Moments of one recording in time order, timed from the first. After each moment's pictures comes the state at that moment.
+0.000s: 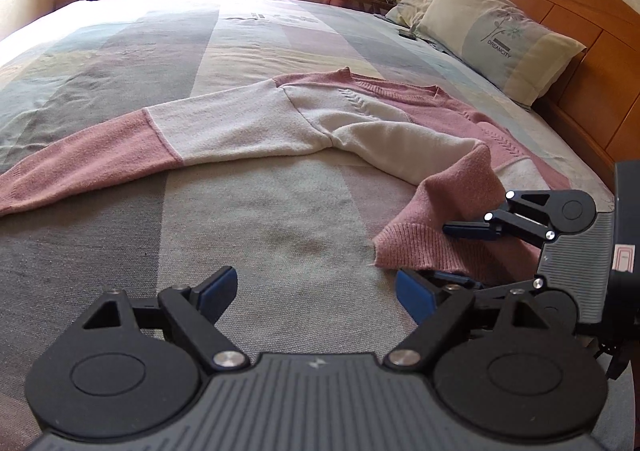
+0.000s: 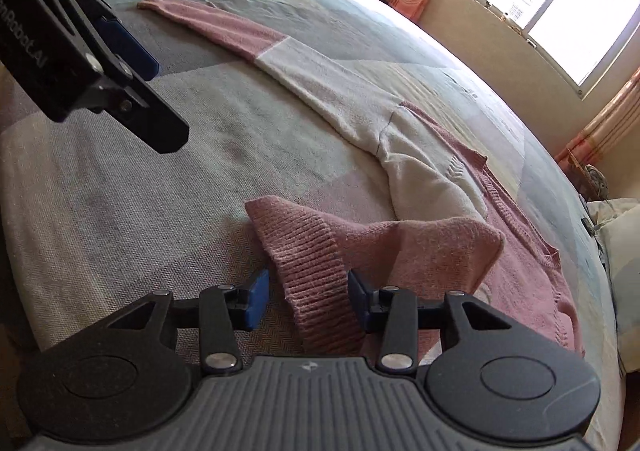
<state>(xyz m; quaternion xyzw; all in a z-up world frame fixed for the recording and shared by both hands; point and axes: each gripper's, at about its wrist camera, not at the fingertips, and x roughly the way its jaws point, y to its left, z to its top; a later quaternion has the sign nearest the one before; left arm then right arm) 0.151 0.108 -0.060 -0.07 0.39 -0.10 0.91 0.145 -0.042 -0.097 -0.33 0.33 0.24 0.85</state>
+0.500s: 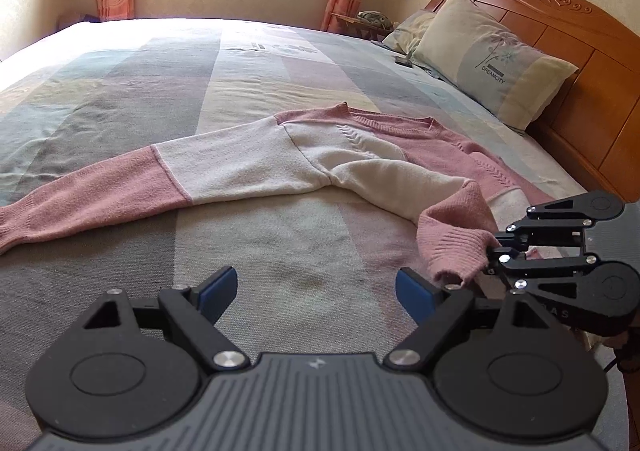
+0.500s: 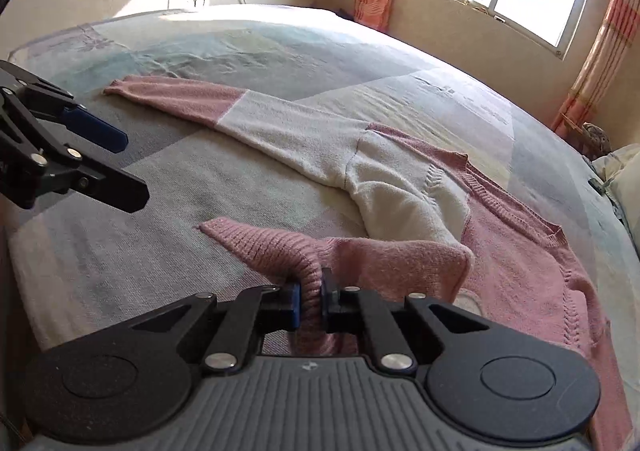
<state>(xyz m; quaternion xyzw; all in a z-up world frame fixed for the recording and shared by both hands) 0.144 0.116 -0.030 -0.07 0.35 -0.10 0.93 0.147 -0.071 -0.037 -0.19 0.32 0.28 0.89</state>
